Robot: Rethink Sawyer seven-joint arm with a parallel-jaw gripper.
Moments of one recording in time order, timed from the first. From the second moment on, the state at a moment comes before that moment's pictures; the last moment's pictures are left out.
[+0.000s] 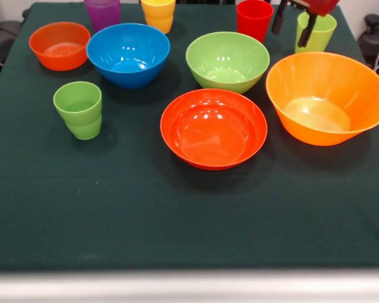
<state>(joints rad) 0.08 -0.59 0.01 1.71 -0.30 0.45 2.78</state>
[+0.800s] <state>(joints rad) 0.11 -0.39 -0.04 1.58 -0.35 0.41 2.78</state>
